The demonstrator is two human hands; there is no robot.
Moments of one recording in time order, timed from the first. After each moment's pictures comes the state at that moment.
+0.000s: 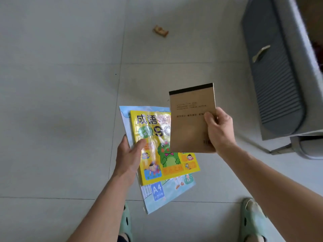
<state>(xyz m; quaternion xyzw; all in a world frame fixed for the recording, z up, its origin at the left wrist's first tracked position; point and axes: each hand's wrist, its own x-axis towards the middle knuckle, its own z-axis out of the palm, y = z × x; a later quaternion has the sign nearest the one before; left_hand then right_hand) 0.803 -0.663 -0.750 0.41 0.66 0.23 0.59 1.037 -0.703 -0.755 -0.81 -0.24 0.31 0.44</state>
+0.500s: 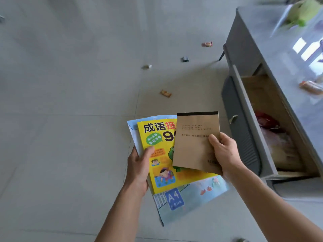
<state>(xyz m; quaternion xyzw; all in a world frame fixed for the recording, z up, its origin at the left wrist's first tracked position) 0.840 -0.638 -0.542 0.34 0.60 0.35 0.64 1.049 -0.693 -0.543 -0.76 -0.18 0.38 0.49</state>
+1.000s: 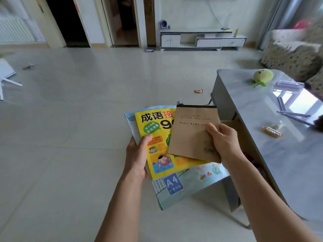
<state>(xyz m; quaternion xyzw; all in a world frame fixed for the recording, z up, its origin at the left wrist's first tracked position) 0.845 -0.639 -0.331 0.40 0.51 0.44 0.62 1.053 -0.701 -0.312 -0.73 -0.25 0.30 0.56</state>
